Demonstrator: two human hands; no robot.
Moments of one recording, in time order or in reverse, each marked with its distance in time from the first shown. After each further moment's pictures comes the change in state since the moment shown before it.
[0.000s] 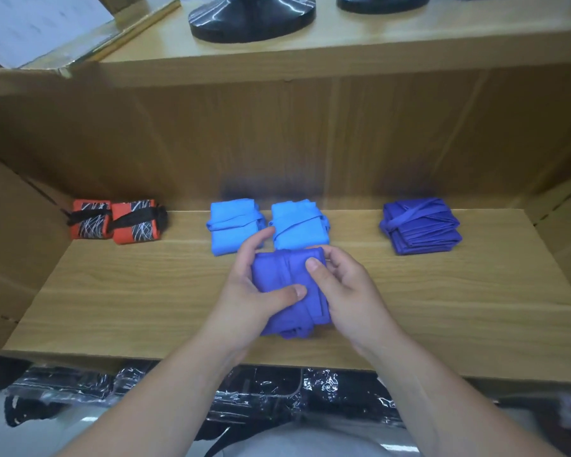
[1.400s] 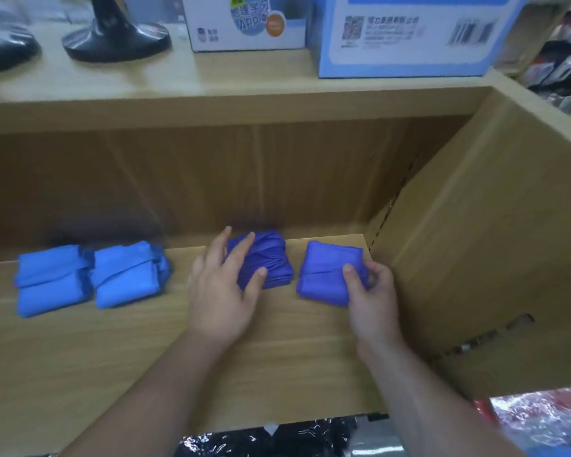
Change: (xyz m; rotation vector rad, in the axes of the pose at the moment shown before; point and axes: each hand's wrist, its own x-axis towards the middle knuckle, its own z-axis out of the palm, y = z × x) left_hand 0.111 -0.076 0.195 1.215 0.173 0.524; right_hand 0.006 -0.025 -0.278 -0.138 0.785 -0.007
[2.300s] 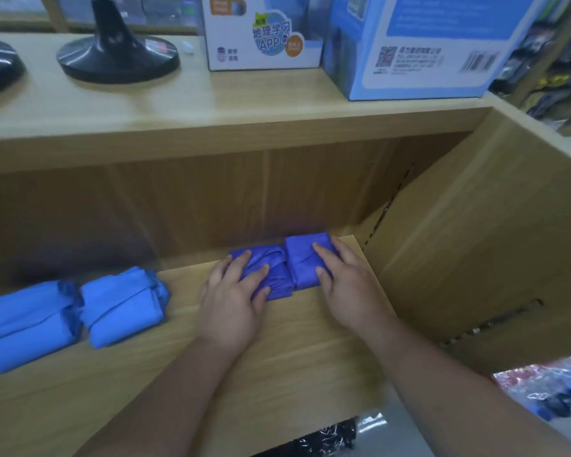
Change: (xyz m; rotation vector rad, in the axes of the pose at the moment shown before) left_hand 0.021 -0.038 0.022 0.005 -0.151 0.199; right_hand 0.019 -0.005 0.027 -1.008 -0.226 -0.530
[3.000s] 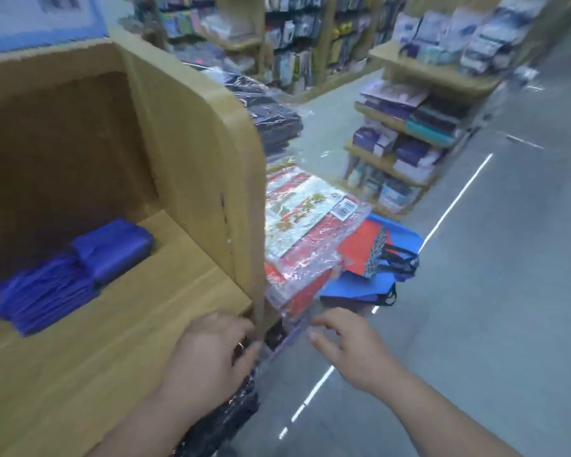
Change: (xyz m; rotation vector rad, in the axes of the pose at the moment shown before) left_hand -0.109 0.183 0.039 -0.166 -0.358 0.724; right_hand -0.291 0.135 -0.095 0.187 0.053 0.391
